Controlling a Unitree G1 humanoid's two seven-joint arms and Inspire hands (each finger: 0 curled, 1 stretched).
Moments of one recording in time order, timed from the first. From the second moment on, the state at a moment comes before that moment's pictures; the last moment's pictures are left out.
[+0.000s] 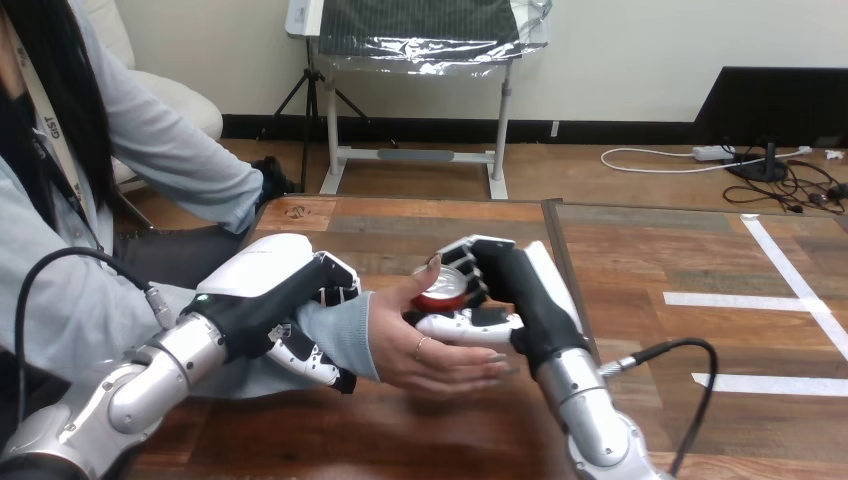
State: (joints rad) left arm -0.52 0.55 -0.30 0.91 0.60 -0.78 -0.02; right arm -0.47 -0.04 0.14 1.00 -0.27 -0.60 -0.14
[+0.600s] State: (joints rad) left arm -0.53 0.54 -0.30 0.95 0.60 -0.79 -0.01; right arm -0.39 -0.04 0.15 0.81 -0.27 -0.53 -0.09
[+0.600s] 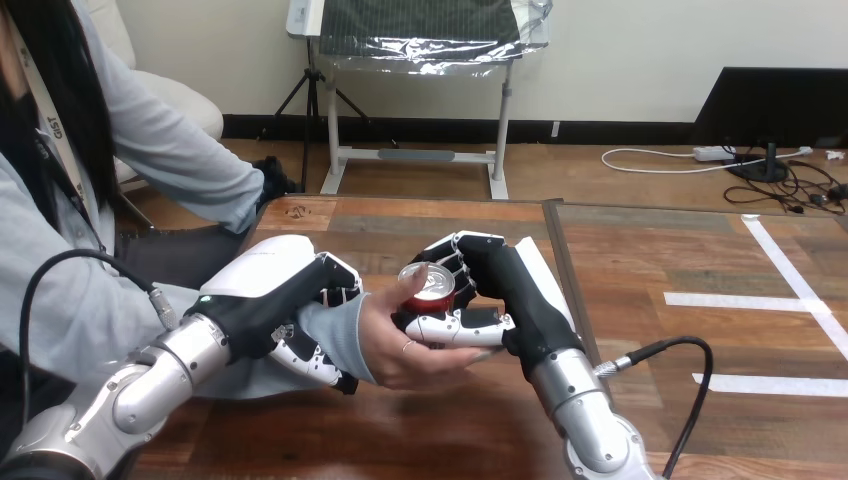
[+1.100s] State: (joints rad) left arm -0.54 0.53 -0.30 0.98 0.60 -0.80 0.01; right arm -0.36 -0.04 0.16 0.72 -0.27 -0.49 -0.06
